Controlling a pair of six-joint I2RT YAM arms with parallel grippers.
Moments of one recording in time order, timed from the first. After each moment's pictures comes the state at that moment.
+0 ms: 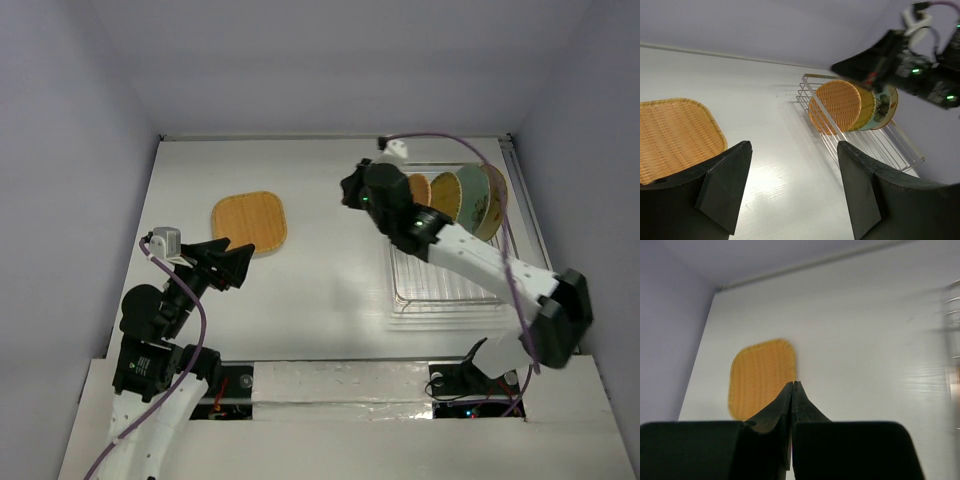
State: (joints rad) left arm -0.27 0.26 0.63 -0.29 0.21 -0.50; right arm 0.81 1.53 1.30 -0.08 0.45 0.65
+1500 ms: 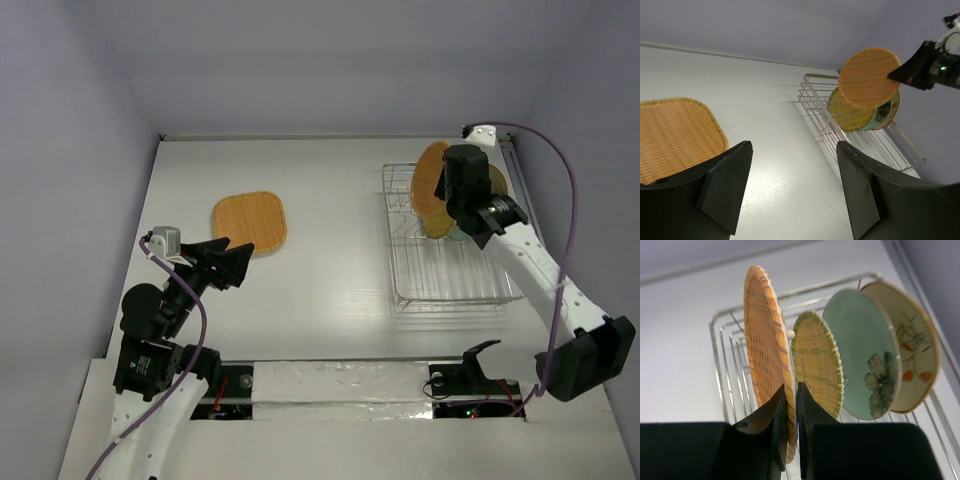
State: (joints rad) left arm -0.25 0.26 0.63 -0.29 0.23 -0.50; right arm 0.38 1.28 1.24 -0.47 0.59 0.33
